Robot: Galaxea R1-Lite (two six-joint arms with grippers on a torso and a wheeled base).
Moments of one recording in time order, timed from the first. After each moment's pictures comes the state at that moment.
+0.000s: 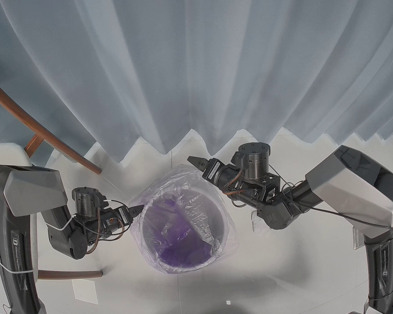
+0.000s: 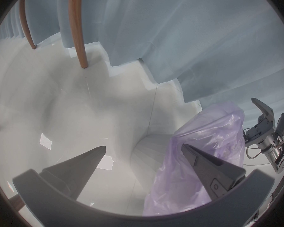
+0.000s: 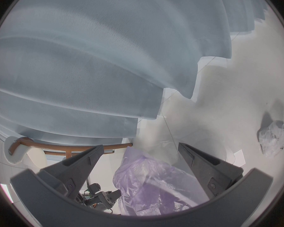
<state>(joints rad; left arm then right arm) -0.17 2.34 -0.63 -1.22 -0.19 -0.54 0.62 2.38 -1.34 -0.81 0.05 0.84</state>
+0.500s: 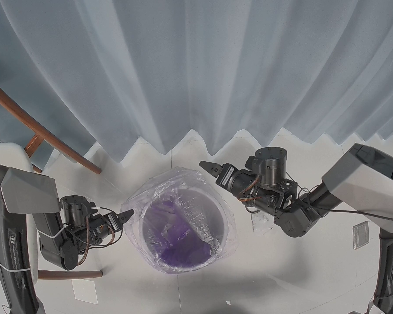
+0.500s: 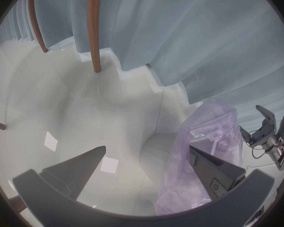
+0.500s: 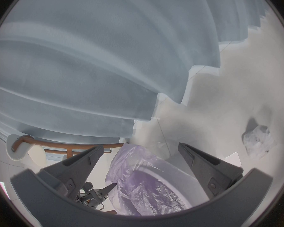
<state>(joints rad) -0.13 2.33 -0.45 -1.41 -0.16 -0.51 0.61 2.27 -1.12 -0.91 0.05 0.81</state>
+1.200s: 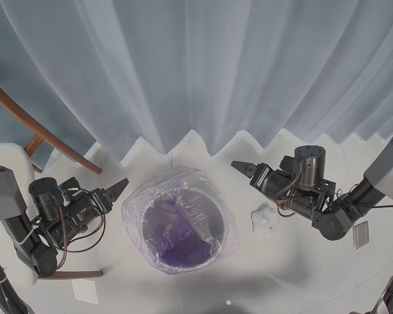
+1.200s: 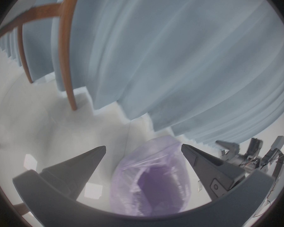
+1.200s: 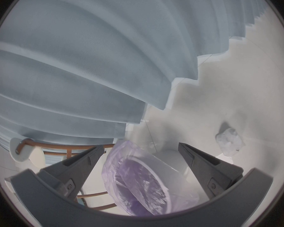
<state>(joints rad) -0.20 1.98 -0.29 -1.55 -0.17 -0.54 0.53 2.05 -0.84 -0.94 0.04 0.81</state>
